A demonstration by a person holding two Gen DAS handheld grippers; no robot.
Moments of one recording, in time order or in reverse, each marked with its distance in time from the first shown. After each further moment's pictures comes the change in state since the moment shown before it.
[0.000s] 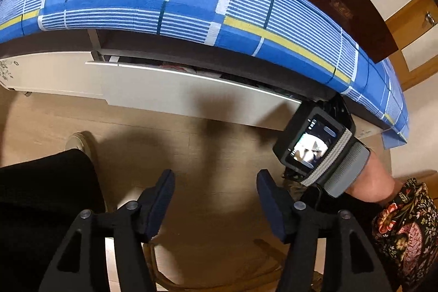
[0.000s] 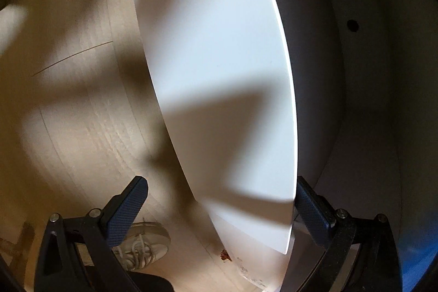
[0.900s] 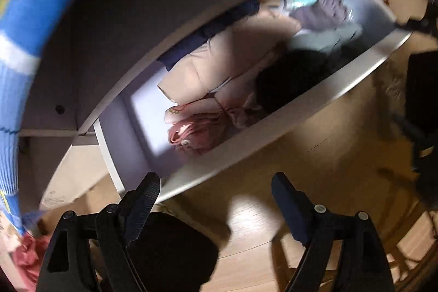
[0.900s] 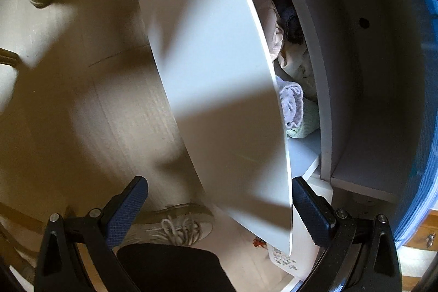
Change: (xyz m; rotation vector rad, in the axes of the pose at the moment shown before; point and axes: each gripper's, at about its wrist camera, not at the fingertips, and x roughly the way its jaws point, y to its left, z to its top) left arm 0.124 -0.034 0.049 0.684 0.264 0.489; right arm -0.072 0.018 -0.026 0.031 -0.008 0.149
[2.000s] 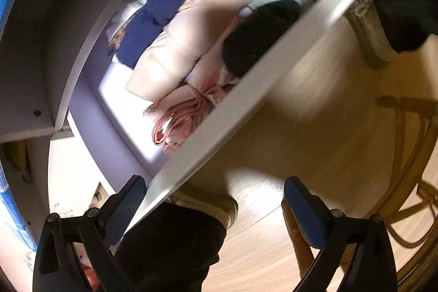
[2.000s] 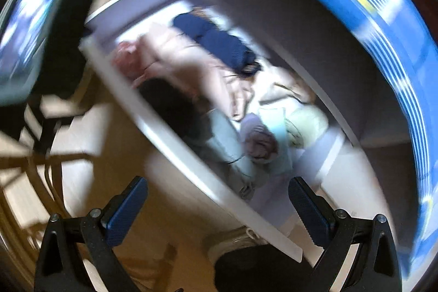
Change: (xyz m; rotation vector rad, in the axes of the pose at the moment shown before) left arm -0.015 -0.030 -0.008 0.262 0.034 0.015; right arm -0.067 -0.072 -0.002 0.521 -0.113 0.398
